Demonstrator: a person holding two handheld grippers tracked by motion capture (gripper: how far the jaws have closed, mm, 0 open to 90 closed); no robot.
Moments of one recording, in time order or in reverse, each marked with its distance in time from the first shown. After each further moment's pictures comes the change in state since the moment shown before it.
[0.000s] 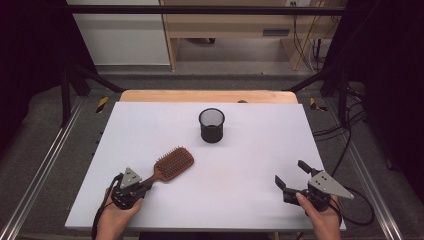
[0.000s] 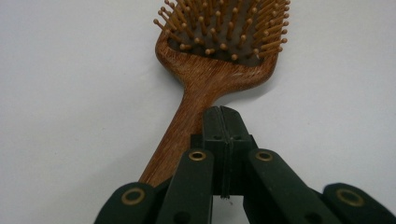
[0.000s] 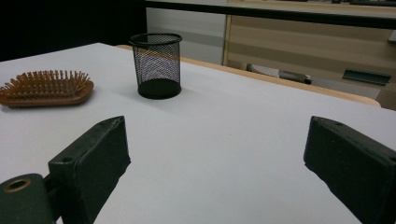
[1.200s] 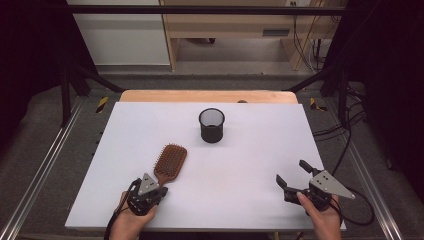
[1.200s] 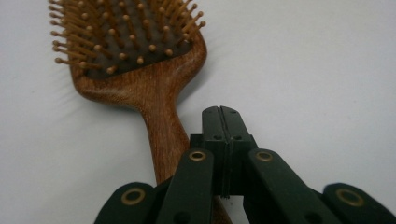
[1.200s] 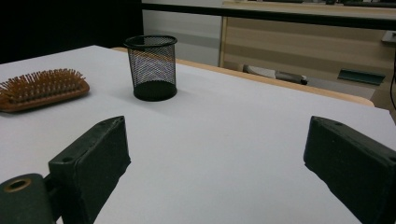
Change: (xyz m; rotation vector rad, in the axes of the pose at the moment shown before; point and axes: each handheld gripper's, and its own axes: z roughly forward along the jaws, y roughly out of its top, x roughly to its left) left arm -0.038 0.006 0.014 0.028 -0.054 0.061; right arm -0.002 0.000 -0.001 -0.007 -0.016 0.008
